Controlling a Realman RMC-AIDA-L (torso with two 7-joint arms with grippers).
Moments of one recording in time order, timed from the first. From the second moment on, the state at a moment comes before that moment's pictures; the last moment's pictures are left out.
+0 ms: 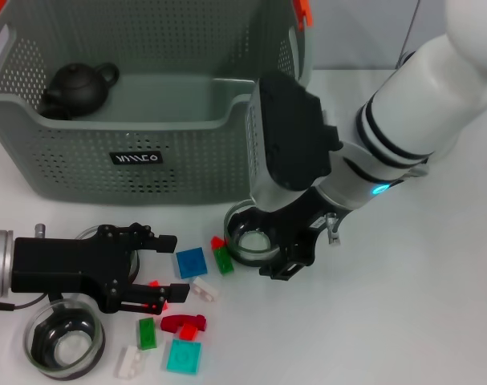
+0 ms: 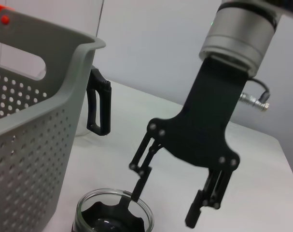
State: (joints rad) left arm -0.51 -2.05 0.45 0.60 2.33 1.77 -1.22; right arm 0.91 2.11 -1.72 -1.06 -2.38 -1.36 2.07
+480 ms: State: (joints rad) left arm -0.51 -2.05 0.45 0.59 2.33 1.76 -1.22; right arm 0.92 2.11 -1.83 -0.98 -2.38 -1.20 2.07
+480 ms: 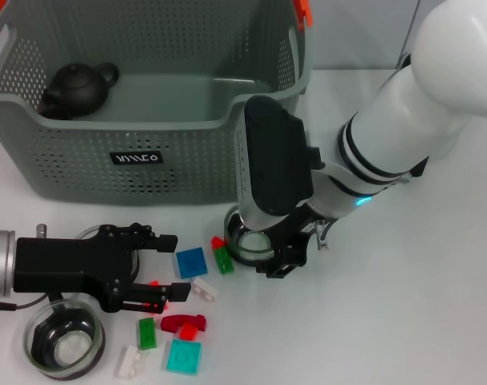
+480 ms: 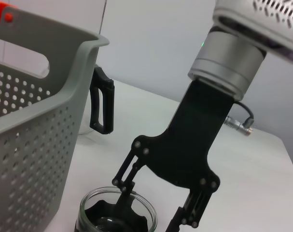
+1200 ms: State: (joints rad) left arm -0.51 -2.05 0.45 0.59 2.32 1.76 -1.22; right arm 0.94 2.12 -1.91 -0.92 -2.37 -1.15 2.07
